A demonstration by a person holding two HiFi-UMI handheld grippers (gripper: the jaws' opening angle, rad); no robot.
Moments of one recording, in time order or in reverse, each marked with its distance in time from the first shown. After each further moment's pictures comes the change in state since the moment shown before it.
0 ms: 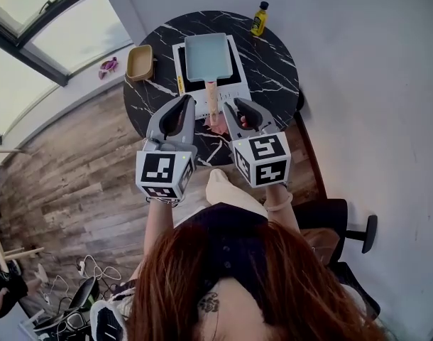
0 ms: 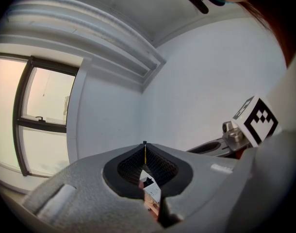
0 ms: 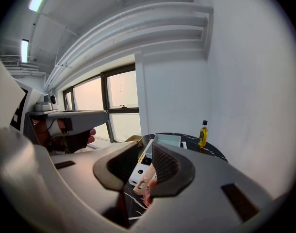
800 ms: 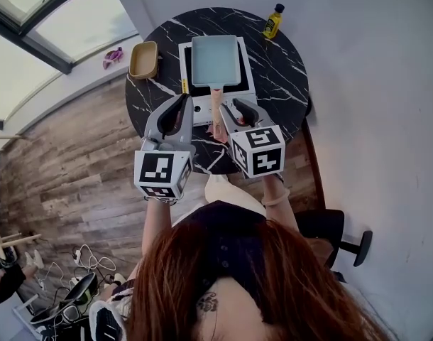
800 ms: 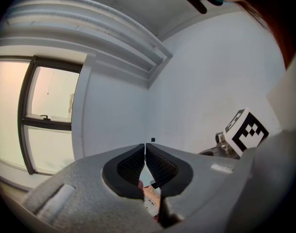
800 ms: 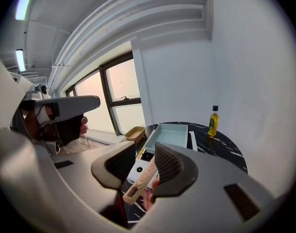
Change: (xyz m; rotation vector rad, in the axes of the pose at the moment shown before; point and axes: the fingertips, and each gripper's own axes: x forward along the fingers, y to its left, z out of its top) left arm 0.039 0.035 -0.013 -0.005 0.039 0.067; right arm 0.075 -0.020 -0.028 0.054 0.122 0.089
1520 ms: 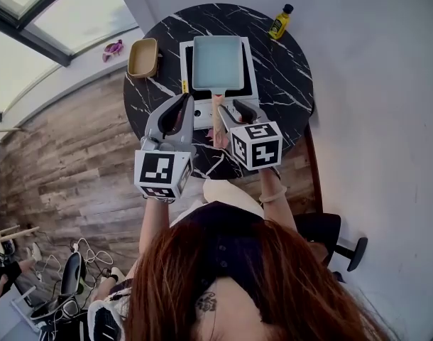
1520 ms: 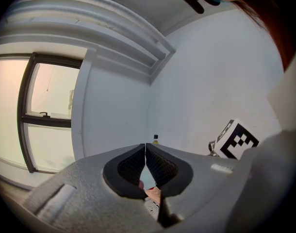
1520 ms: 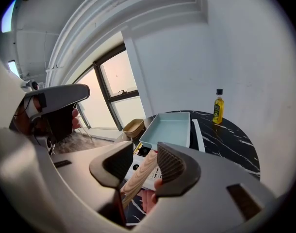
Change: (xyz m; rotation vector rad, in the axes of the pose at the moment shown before) left arm 0.035 0.016 -0.014 -0.008 0.037 0.012; right arm 0.052 -0.024 -0.025 0.087 0.102 0.042
